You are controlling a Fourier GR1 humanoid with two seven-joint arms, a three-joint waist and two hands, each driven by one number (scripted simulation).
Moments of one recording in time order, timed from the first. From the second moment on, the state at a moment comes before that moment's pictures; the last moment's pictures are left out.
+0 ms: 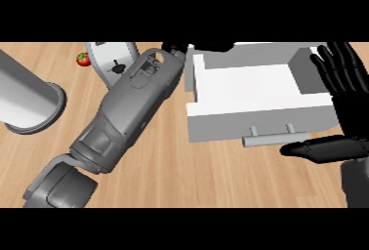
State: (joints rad) left arm -1.33 0.00 -0.13 -0.45 0.24 0.36 -0.26; right arm -0.29 -0.21 -0.15 -1.81 -0.12 0.21 0.07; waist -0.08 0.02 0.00
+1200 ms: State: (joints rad) left arm -1.25 0.00 -0.31 -0.40 0.51 0.25 -0.37; right arm -0.40 -0.20 0.02 -1.78 -0.30 0.45 0.10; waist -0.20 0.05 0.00
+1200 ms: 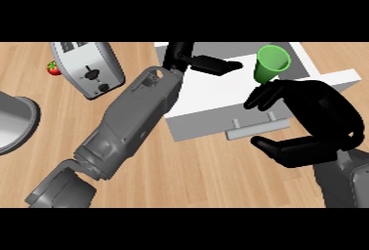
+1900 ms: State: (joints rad) left arm -1.26 0.00 -0.26 -0.39 0.65 0.30 -0.50; right arm -0.32 -0.39 0.21 -1.78 0.05 0.59 0.15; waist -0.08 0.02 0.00
